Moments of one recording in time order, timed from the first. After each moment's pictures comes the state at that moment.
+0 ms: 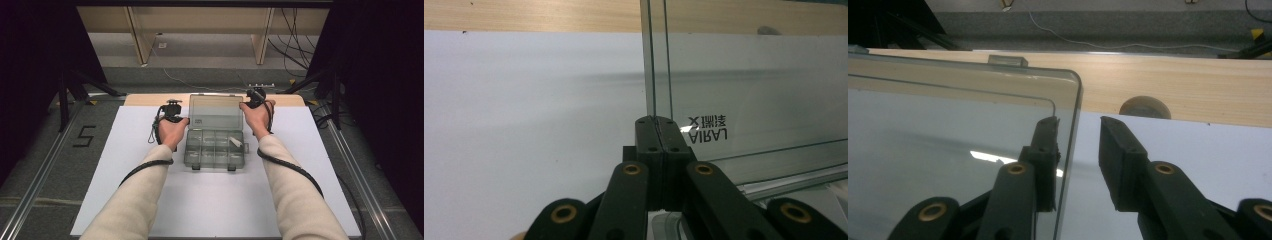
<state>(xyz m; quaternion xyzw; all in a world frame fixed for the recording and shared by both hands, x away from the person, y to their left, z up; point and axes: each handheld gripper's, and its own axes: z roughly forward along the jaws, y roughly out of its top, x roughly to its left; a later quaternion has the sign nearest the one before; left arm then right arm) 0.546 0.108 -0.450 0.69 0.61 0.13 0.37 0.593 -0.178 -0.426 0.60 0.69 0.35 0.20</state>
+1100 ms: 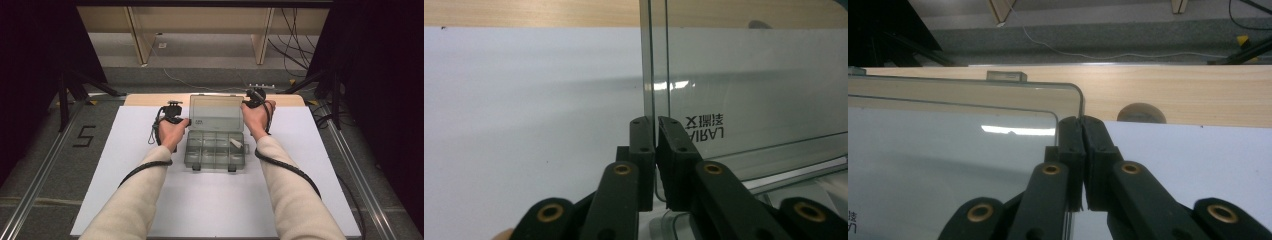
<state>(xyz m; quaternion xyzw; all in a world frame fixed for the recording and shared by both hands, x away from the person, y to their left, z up) 0.548 0.111 -0.455 0.71 0.58 0.12 0.38 0.586 -0.175 -0.423 0.59 0.68 0.37 0.23</state>
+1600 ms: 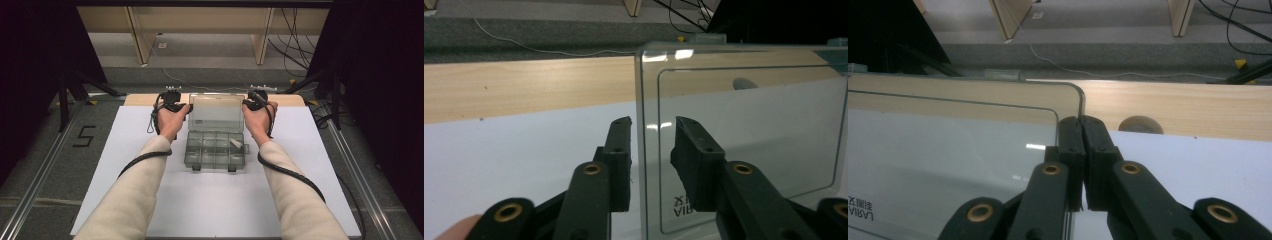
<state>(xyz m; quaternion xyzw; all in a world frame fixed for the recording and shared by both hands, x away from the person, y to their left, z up) 0.563 0.111 -0.413 0.69 0.57 0.18 0.42 0.568 -0.175 -0.414 0.58 0.67 0.40 0.25</state>
